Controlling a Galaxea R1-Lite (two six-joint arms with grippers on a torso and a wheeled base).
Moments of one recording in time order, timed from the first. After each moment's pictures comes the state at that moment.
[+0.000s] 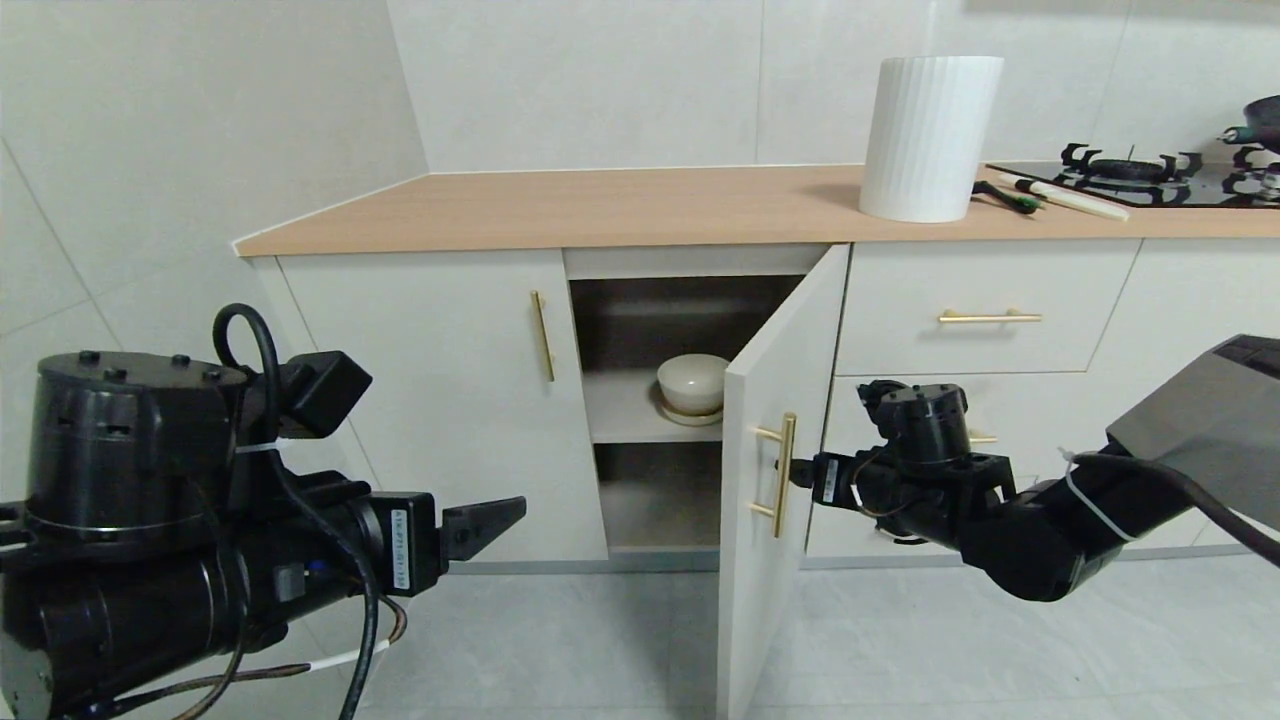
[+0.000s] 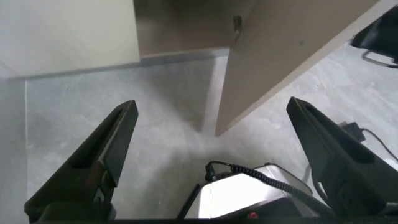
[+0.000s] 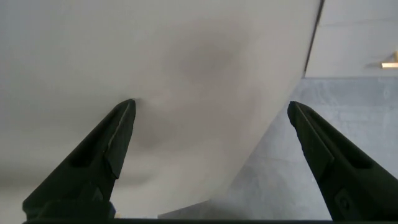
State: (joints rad) left arm -0.49 1.37 -0.66 -0.18 0.09 -0.32; right arm 0.47 2.13 -0.94 -0.73 -0.08 0.44
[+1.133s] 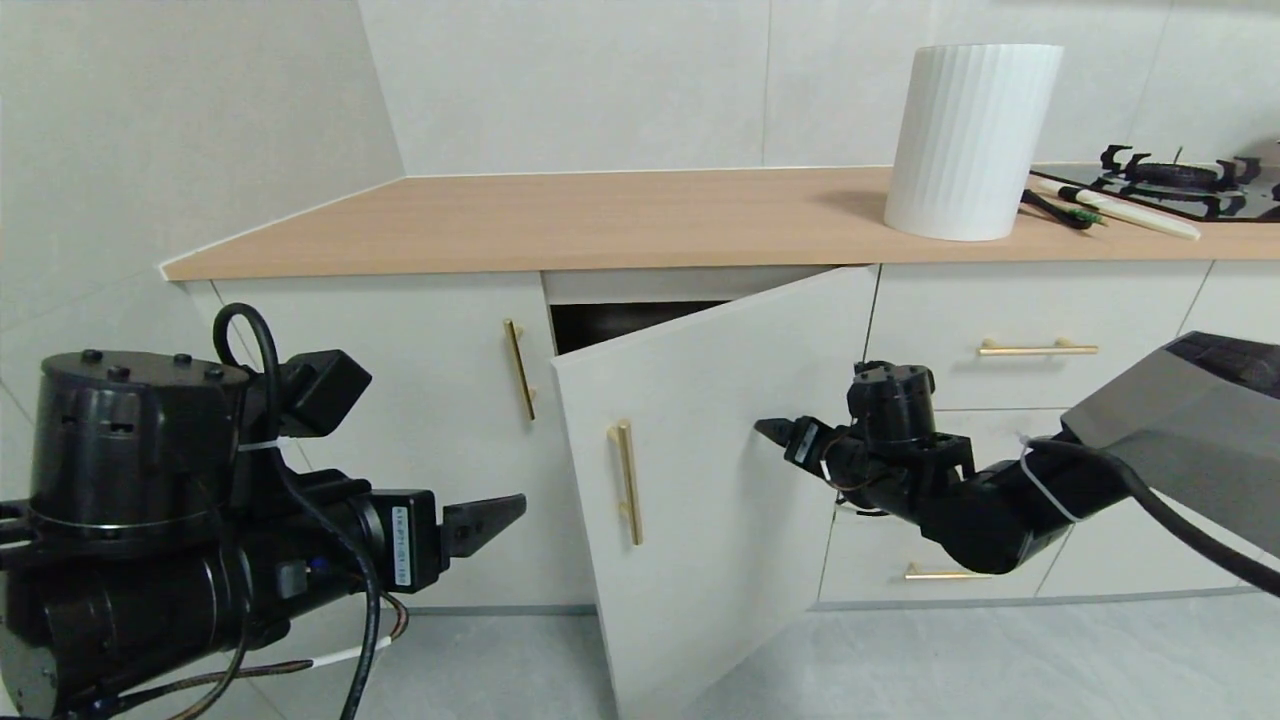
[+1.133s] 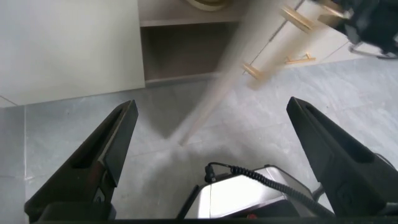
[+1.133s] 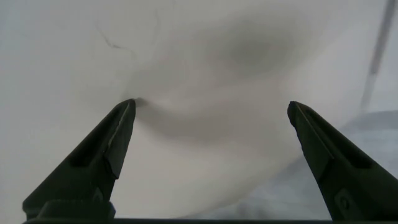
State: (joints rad) left arm -0.49 1.37 -0.66 -0.19 0.10 -0.32; right arm 0.49 2.20 -1.10 -0.73 -0.09 0.73
